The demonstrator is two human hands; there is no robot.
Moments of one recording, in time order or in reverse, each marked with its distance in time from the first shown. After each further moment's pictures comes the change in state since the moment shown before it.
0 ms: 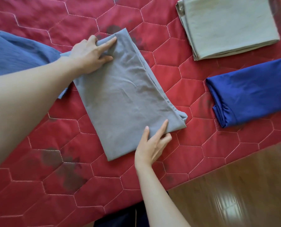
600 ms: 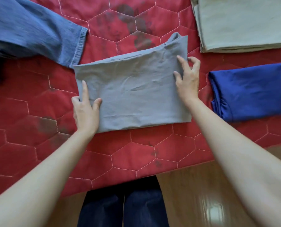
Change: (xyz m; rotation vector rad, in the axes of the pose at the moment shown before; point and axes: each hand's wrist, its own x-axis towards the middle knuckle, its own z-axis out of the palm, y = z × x) left_hand -0.216 0.107 0.079 -0.634 0.243 -0.798; right_hand 0.191 -0.052 -0.048 -0.177 -0.272 -0.798
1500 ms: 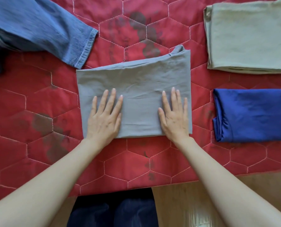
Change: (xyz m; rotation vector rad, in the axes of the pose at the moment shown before) left_hand -0.018 0.002 0.038 0.525 0.047 0.642; right_hand -0.068 0.014 0.030 -0.448 -0.241 -0.301
